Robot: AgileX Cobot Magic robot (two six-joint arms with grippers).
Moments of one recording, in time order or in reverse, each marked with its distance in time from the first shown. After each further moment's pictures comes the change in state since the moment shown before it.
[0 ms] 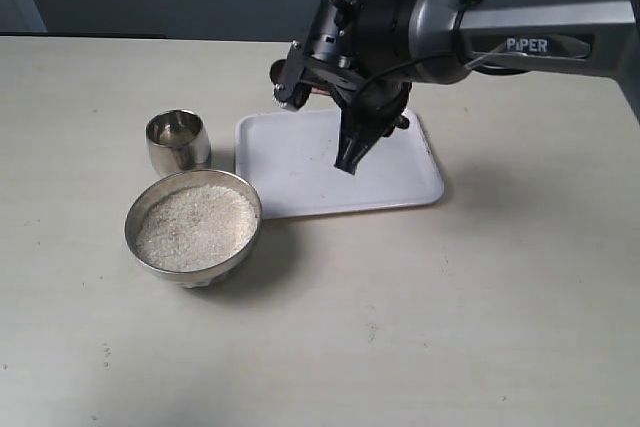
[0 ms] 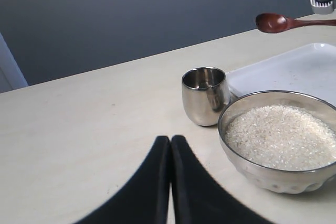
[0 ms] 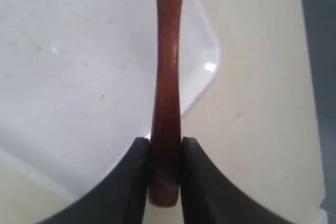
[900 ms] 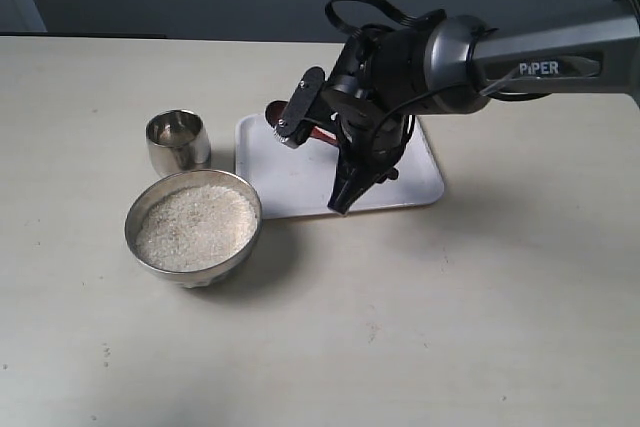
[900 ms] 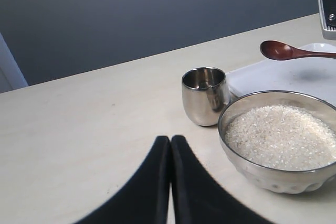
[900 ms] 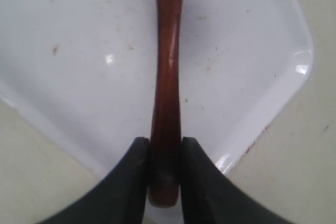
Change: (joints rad) left arm 0.000 0.000 0.000 0.002 0.000 0.000; right arm -0.010 -0.012 0.134 0.145 -0.163 -0.001
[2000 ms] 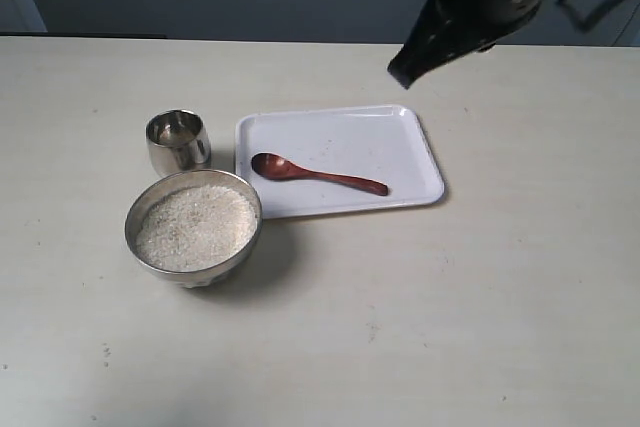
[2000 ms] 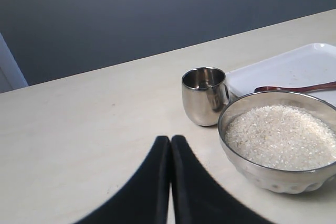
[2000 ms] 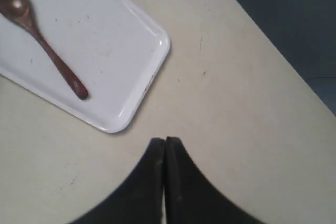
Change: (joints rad) left arm 0.000 0.000 0.000 0.000 0.000 0.000; right arm 0.000 -0.569 0.000 0.088 0.293 0.060
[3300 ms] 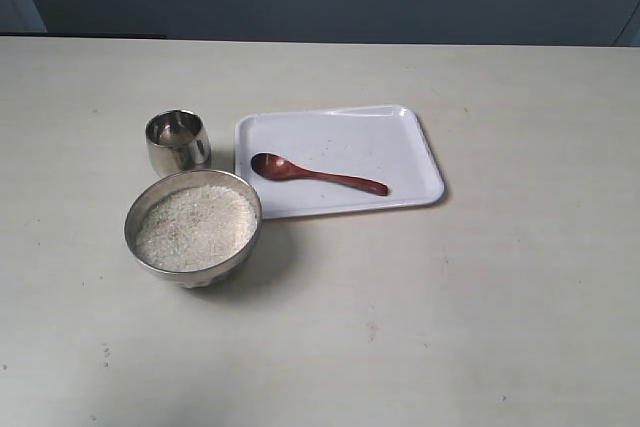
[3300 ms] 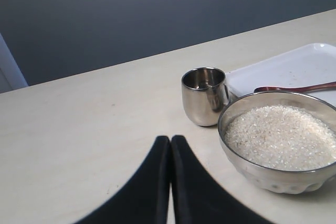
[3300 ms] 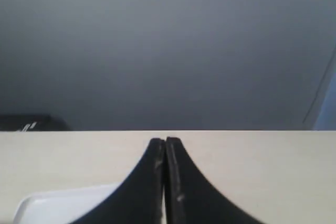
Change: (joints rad) left arm 0.000 0.000 0.000 0.000 0.000 0.000; right arm -0.368 -0.739 0.419 0.004 -0.492 0.477
